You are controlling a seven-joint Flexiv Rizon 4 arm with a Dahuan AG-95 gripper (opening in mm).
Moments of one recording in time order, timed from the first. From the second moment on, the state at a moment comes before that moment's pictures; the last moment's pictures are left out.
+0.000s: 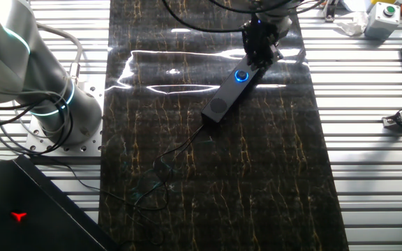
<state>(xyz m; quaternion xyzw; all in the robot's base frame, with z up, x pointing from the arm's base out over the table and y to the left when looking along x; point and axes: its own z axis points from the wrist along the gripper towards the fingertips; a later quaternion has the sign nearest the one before) 0.484 0.092 0.137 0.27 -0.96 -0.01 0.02</state>
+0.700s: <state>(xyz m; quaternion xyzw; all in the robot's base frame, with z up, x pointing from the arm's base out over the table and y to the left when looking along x) 0.478 0.102 0.112 0.39 -0.92 -0.03 0.01</state>
